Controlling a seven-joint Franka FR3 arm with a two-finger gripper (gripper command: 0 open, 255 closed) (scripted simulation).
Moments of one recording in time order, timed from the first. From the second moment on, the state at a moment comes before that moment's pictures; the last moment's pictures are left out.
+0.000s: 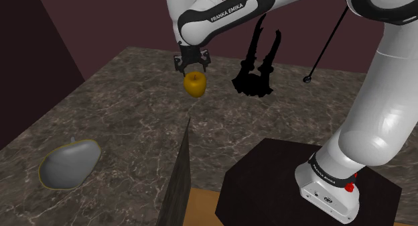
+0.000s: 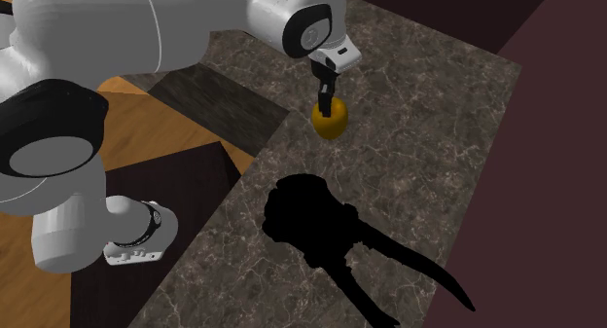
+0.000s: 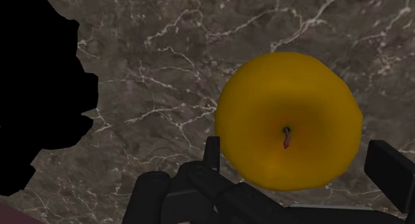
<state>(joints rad) -0.02 0.26 0.34 -1.82 -0.35 2.03 0.95</state>
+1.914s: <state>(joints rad) -0.02 0.21 0.35 -1.69 -0.31 1.86 0.89</state>
